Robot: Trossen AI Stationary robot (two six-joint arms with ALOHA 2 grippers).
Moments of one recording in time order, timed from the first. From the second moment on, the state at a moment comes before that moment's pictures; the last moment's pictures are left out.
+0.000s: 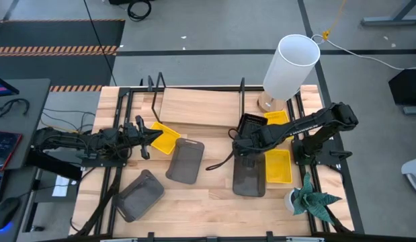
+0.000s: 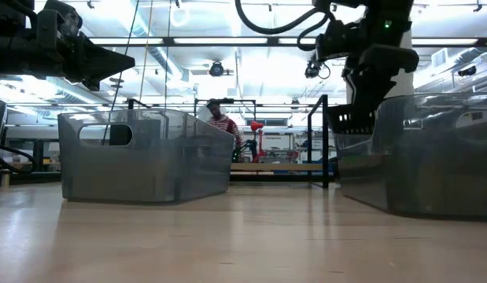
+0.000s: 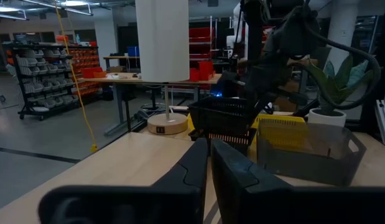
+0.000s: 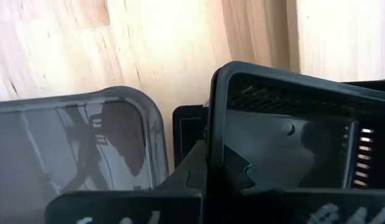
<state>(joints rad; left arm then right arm) -0.07 0.26 0.01 0.35 -0.35 0.03 0.17 1.55 1.12 -0.96 0.34 0.34</state>
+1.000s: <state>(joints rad) -0.07 0.26 0.01 0.35 -0.35 0.03 0.18 1.55 1.02 -0.85 0.19 0.41</state>
